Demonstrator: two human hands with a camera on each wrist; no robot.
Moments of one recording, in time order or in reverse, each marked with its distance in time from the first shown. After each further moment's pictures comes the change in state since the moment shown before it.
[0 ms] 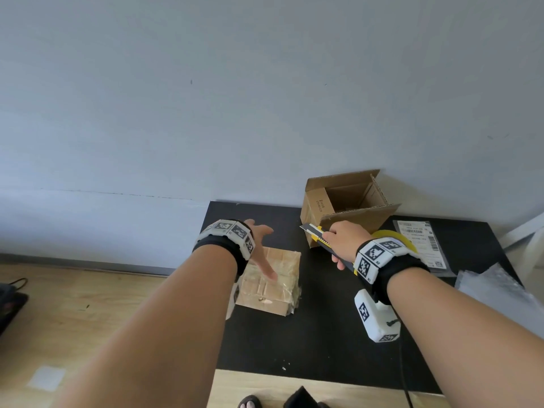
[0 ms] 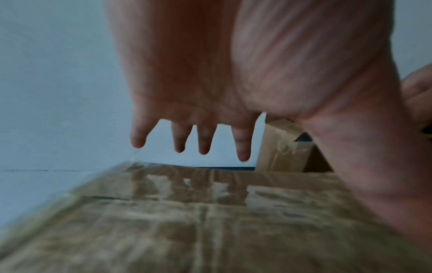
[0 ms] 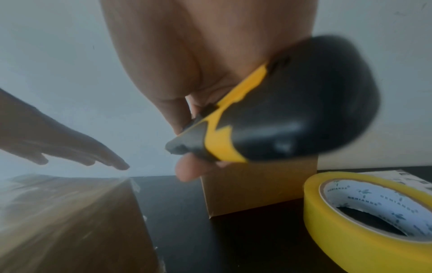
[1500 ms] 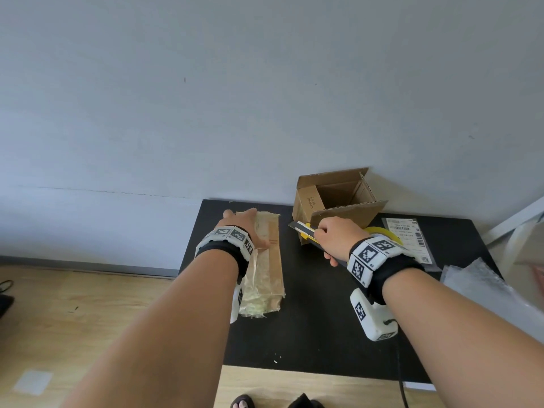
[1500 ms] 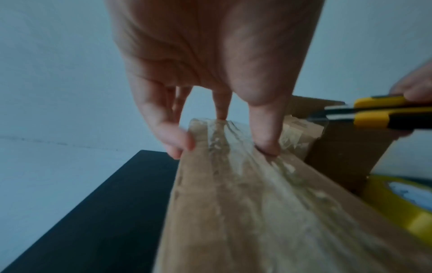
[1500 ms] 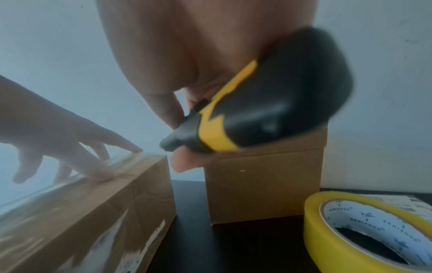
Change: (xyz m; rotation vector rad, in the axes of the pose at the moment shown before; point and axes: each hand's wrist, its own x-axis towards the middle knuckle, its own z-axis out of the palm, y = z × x) left_hand 0.003 0.010 0.010 -0.312 0.294 -0.161; right_hand -0.021 -0.001 -0.004 -0.130 0.063 -0.105
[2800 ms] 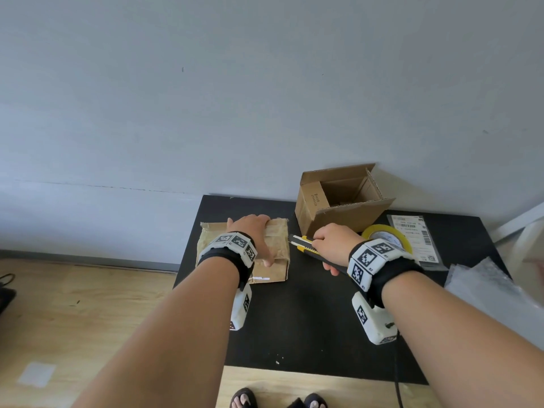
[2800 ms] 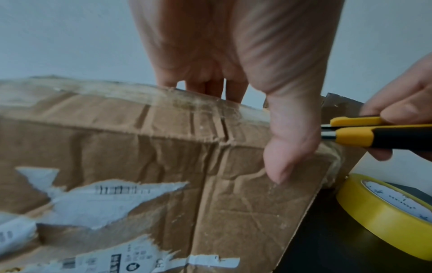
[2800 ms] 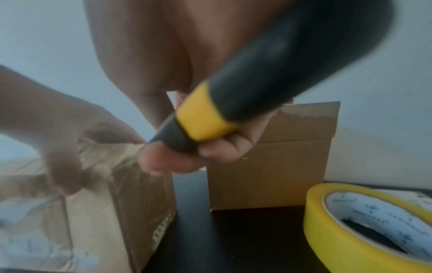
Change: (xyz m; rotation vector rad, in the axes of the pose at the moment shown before) left_hand 0.018 0.003 0.020 0.092 -0.034 0.263; right_hand 0.011 -0.001 0.015 0.065 -0.149 0.044
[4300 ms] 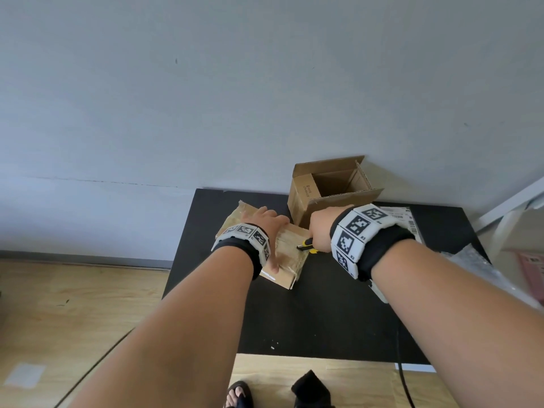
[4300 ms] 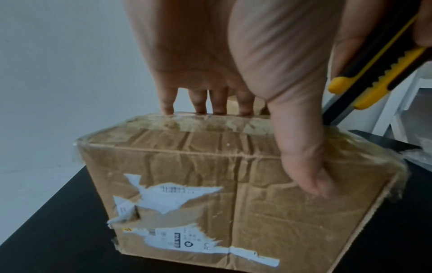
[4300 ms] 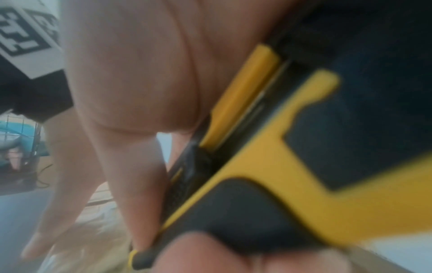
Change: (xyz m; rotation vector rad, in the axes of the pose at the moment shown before) left_hand -0.014 0.030 0.000 0.280 -0.069 0.213; right_hand -0.041 -0.030 -0.019 -0.761 0.032 -0.123
